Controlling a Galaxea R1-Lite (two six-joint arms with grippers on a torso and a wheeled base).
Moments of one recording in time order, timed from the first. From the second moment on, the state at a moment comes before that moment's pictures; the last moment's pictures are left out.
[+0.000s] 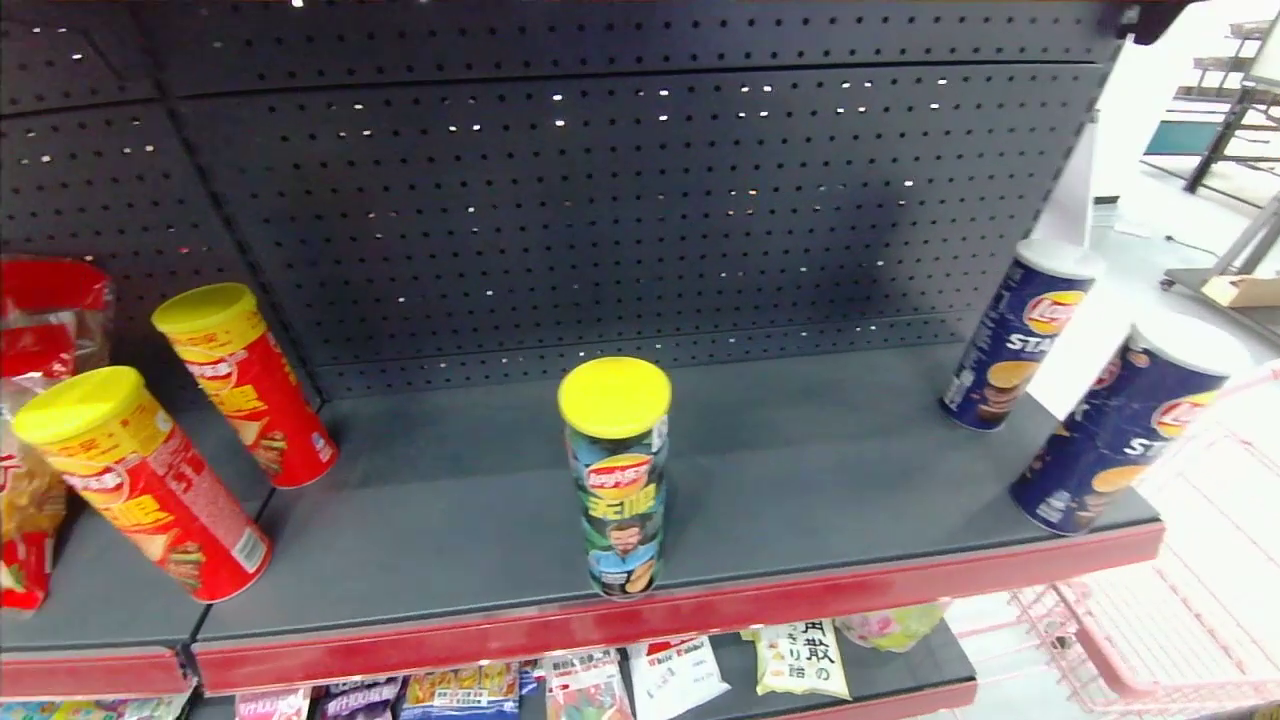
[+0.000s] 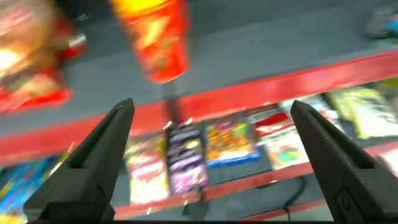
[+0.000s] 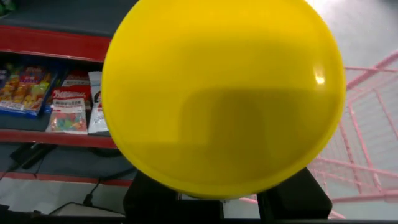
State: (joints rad) left arm -0.32 0.00 -0.18 0.32 0.29 0.07; right arm 0.04 0.20 -0.26 0.26 0.07 -0.18
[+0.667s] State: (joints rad) left arm -0.32 0.00 -0.18 0.32 0.29 0.07; right arm 0.07 0.33 -0.39 0.25 0.17 -0.18
